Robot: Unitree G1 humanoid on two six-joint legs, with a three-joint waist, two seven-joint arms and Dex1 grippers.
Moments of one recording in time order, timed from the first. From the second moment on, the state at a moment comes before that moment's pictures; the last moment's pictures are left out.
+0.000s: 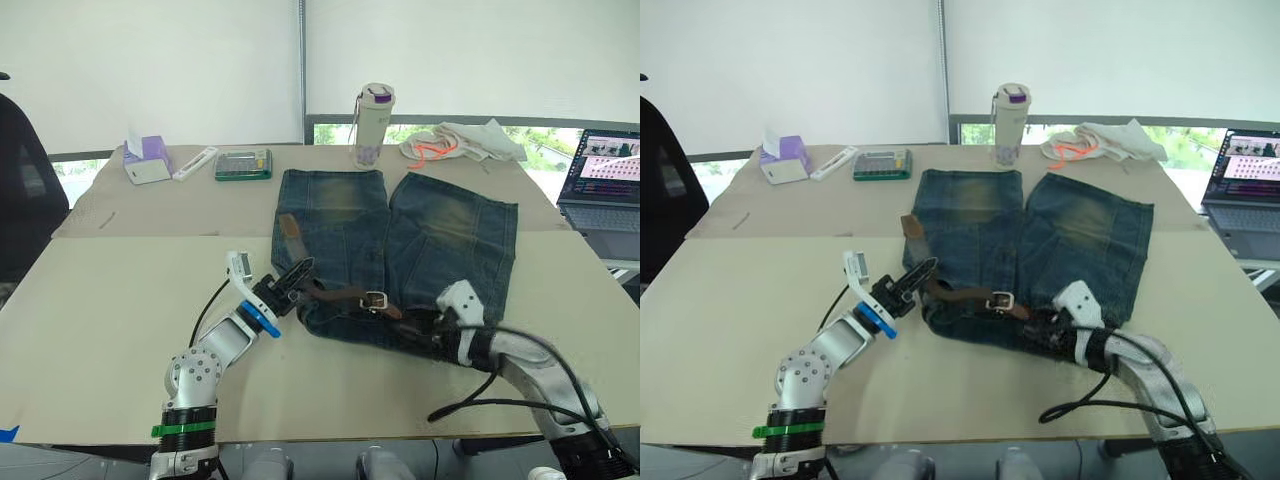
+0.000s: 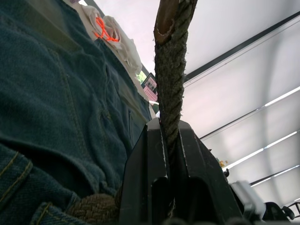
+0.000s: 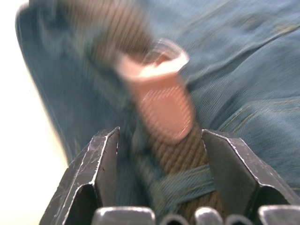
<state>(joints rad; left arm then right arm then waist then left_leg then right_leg) -0.27 0.09 0.20 -0.09 -1.06 0.74 -0.35 -0.13 -0.59 -0.02 -0.16 0.45 0.45 0.76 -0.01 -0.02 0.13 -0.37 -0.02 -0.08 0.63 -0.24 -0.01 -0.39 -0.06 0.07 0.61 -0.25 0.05</state>
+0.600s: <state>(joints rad) -0.32 0.08 0.20 -0.17 -1.09 0.79 -0.22 -0.27 -0.55 0.03 0.02 0.40 0.32 0.92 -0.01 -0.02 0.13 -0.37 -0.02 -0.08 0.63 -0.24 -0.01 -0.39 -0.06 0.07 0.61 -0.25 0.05</state>
